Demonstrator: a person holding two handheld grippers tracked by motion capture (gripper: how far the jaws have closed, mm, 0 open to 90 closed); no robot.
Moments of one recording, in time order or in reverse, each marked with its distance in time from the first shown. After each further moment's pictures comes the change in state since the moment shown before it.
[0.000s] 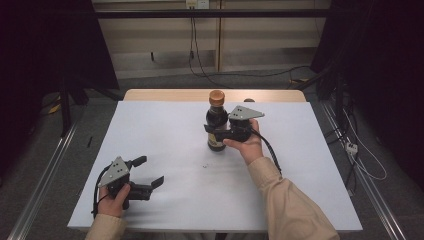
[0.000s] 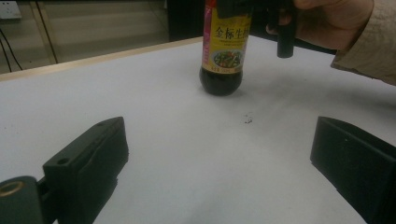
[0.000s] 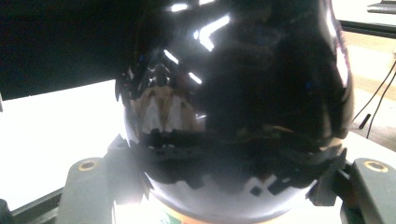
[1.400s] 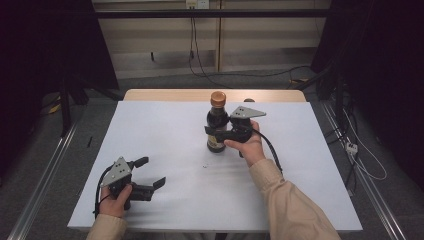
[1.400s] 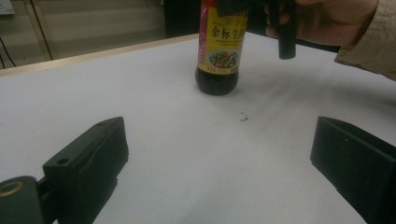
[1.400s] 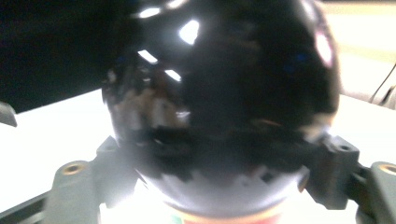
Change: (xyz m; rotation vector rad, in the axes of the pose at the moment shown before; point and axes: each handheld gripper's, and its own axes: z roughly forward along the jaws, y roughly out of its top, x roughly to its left) left arm -0.003 -0.001 0.003 0.013 -0.014 -0.001; right arm -0.003 -0.005 -0.002 0.028 0.024 0.149
